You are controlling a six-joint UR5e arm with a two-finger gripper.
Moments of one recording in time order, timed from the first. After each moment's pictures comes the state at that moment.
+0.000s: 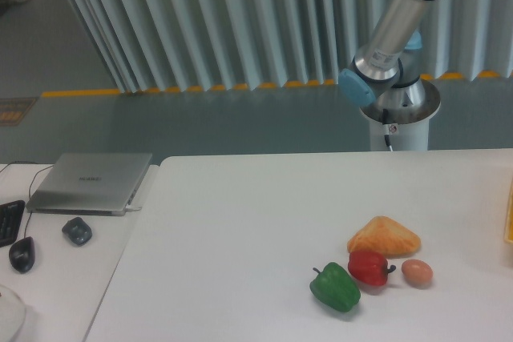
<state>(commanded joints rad) 3.01 -2.02 -1.47 -1.26 1.59 2.28</state>
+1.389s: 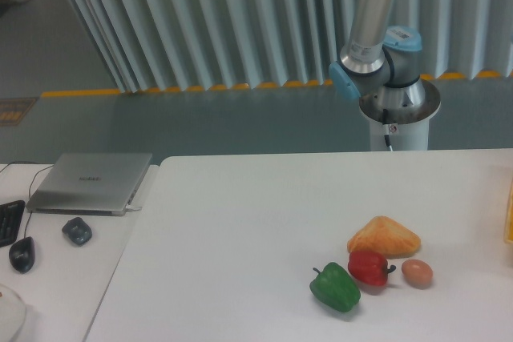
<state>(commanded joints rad) 2.67 -1.92 -1.35 -1.47 1.43 1.68</state>
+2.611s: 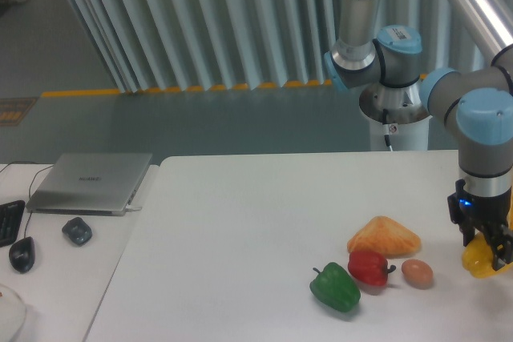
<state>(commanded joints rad) 2.45 -2.01 -1.46 -1.14 1.61 1.23</state>
